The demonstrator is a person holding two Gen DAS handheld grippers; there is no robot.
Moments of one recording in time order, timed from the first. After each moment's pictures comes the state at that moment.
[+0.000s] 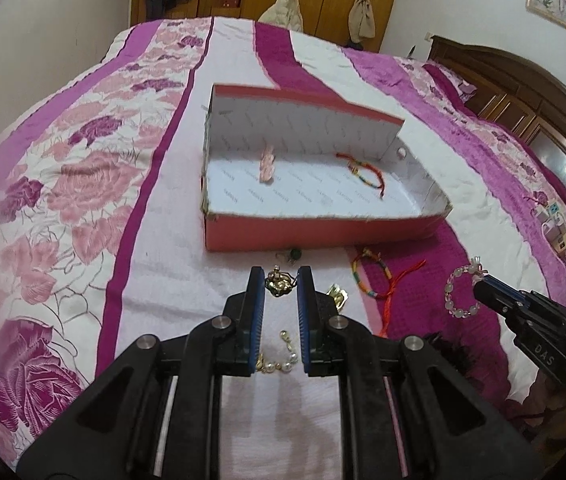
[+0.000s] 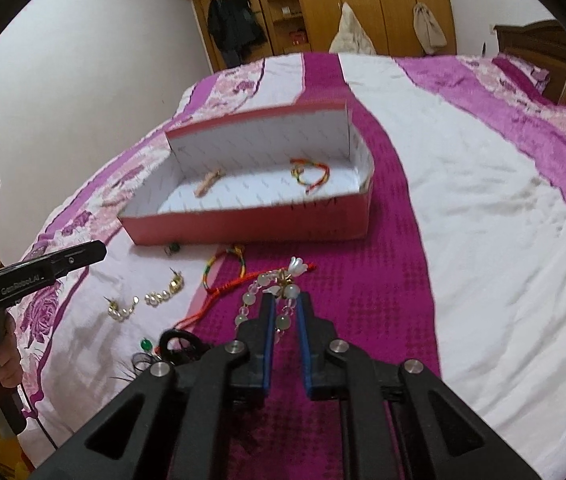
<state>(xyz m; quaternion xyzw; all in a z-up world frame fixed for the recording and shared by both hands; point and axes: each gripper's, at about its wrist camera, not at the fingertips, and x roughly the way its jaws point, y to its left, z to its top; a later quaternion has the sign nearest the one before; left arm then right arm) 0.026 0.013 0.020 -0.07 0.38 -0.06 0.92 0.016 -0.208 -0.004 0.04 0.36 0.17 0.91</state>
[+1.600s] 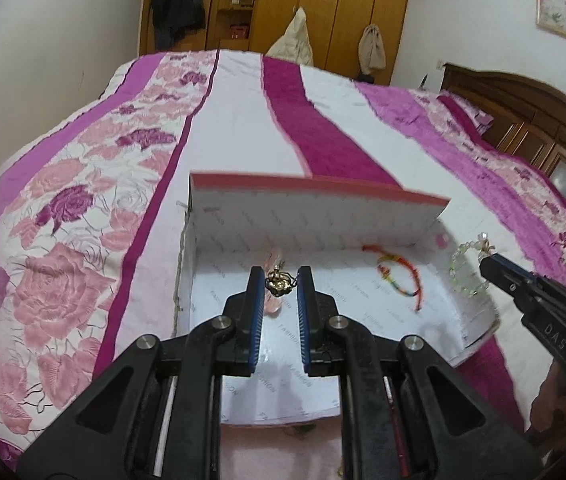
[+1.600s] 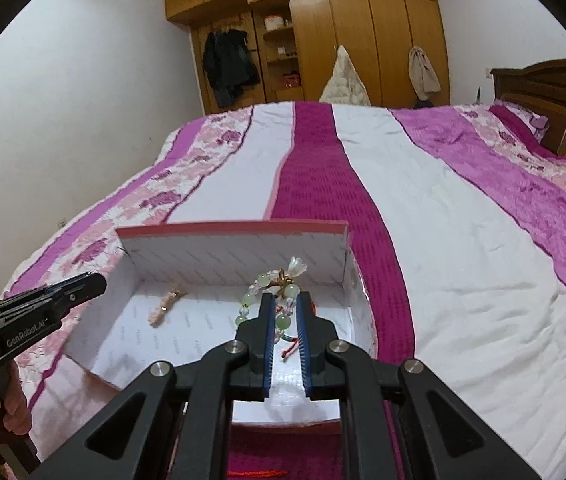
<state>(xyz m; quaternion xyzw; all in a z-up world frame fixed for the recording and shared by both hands) 0.136 0.007 0.023 -0.07 0.33 -0.03 0.94 0.150 -0.190 0.032 0.02 0.30 0.15 0.94</state>
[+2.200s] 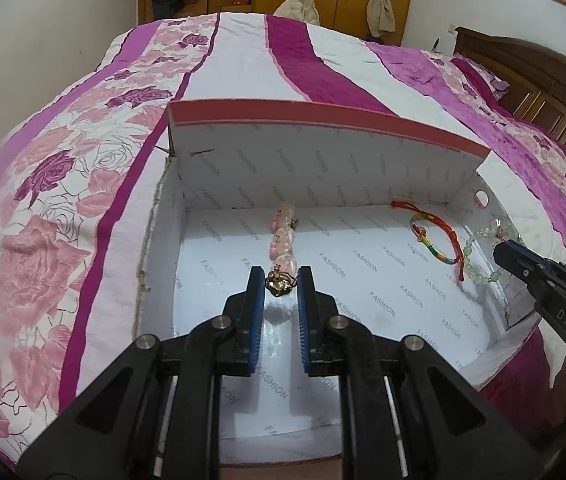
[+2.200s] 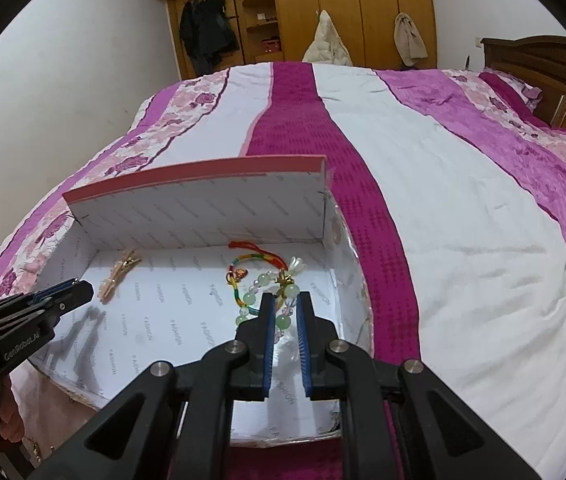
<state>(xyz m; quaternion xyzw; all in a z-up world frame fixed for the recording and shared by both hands) 0.159 -0.003 -0.013 -0.05 0.39 -0.02 0.92 0.180 -0.193 -0.012 0.02 0.36 0.11 0.93</state>
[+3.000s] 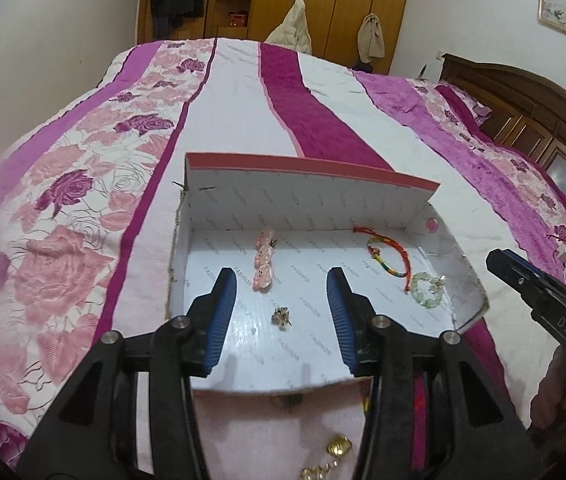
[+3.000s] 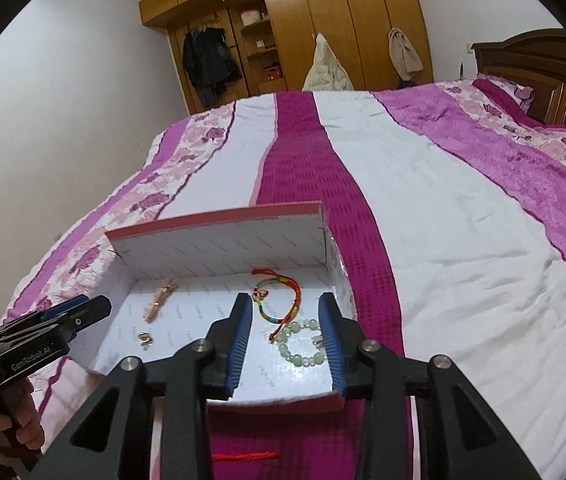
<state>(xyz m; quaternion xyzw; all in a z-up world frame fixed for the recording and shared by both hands) 0.118 0.002 0.033 -0.07 0.35 -0.04 0.93 0.138 -0.207 0.032 0.07 0.31 0.13 0.94</state>
